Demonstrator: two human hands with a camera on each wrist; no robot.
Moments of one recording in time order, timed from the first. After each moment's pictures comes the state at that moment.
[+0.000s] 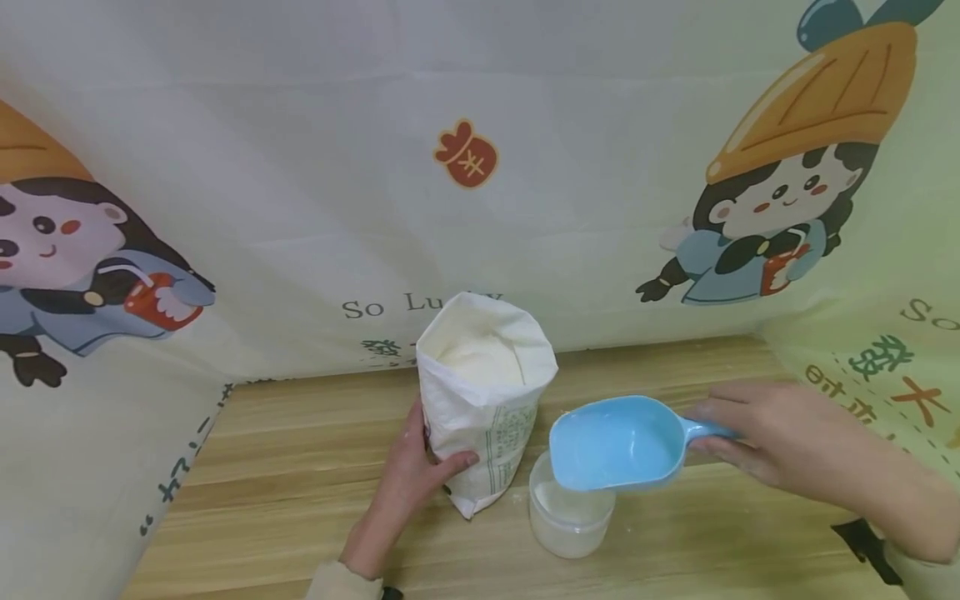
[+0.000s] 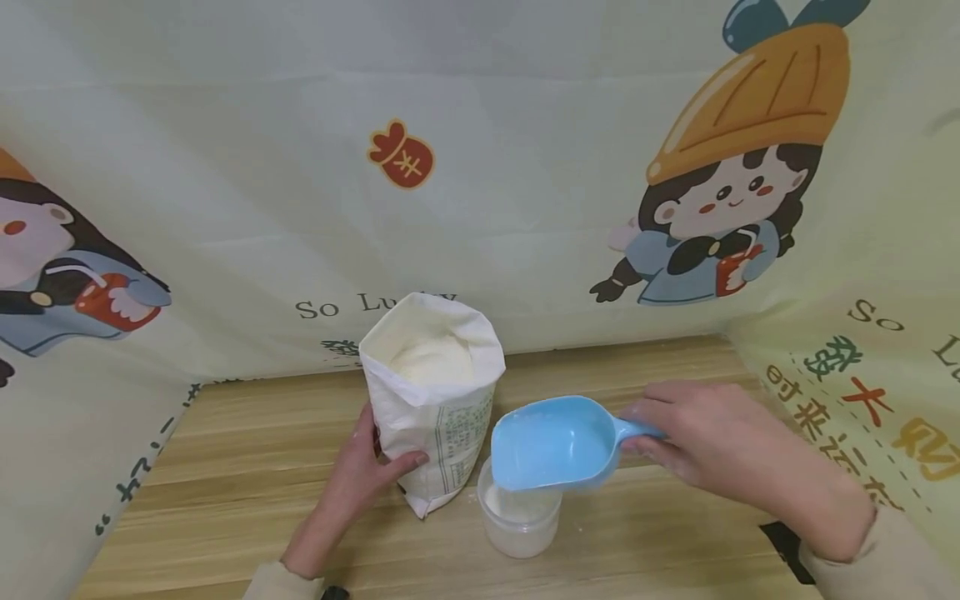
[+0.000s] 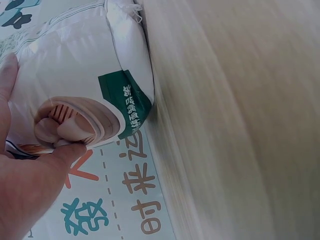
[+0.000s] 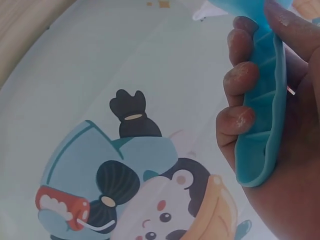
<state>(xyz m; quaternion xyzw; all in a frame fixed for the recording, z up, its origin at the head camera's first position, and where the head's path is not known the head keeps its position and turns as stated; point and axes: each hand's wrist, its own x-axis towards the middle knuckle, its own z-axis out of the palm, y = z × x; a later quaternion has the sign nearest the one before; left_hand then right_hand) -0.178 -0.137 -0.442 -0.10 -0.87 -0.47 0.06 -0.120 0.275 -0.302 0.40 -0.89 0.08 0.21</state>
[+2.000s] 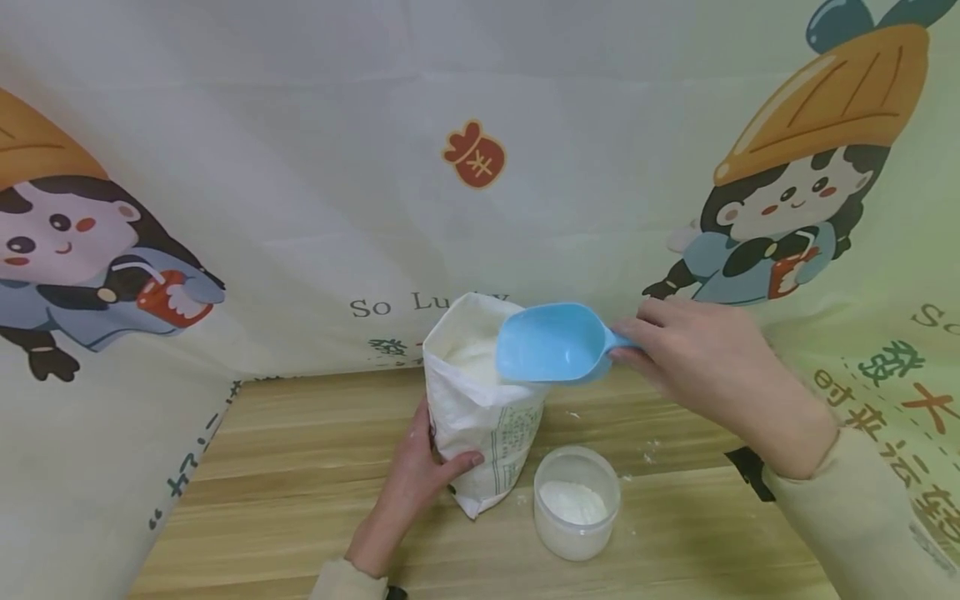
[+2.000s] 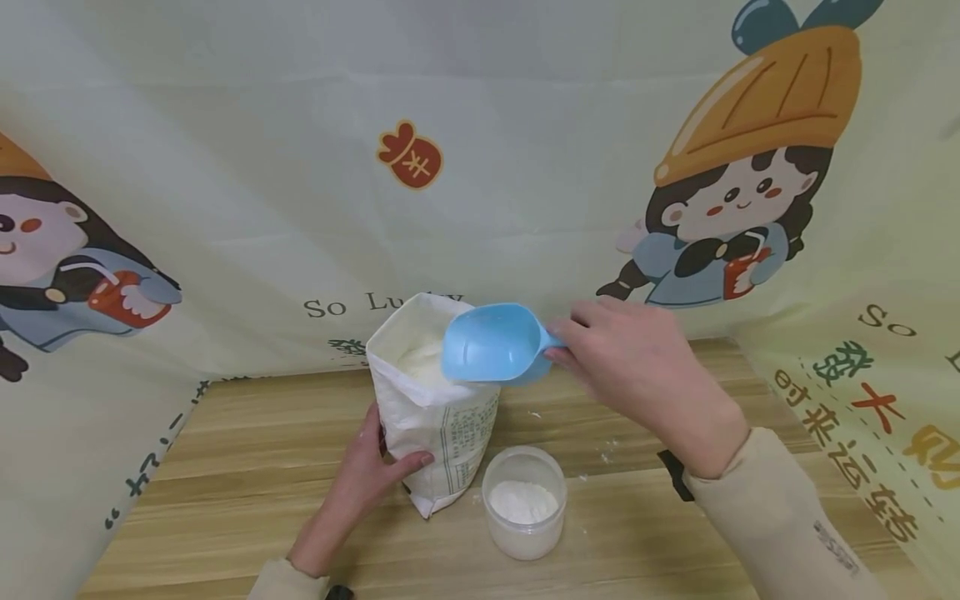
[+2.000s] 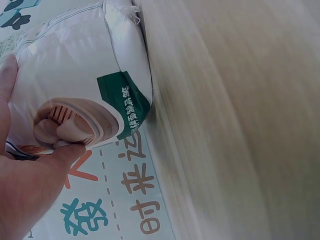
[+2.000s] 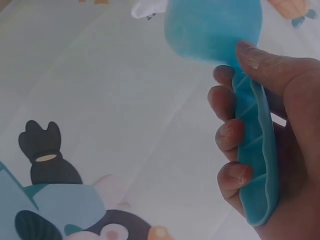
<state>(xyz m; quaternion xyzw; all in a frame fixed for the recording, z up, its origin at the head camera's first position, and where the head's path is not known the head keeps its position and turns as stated) -0.178 -0.138 -0.444 -0.10 -0.87 -0.47 0.06 -0.159 0.201 -0.254 0.35 -0.88 -0.01 0.33</state>
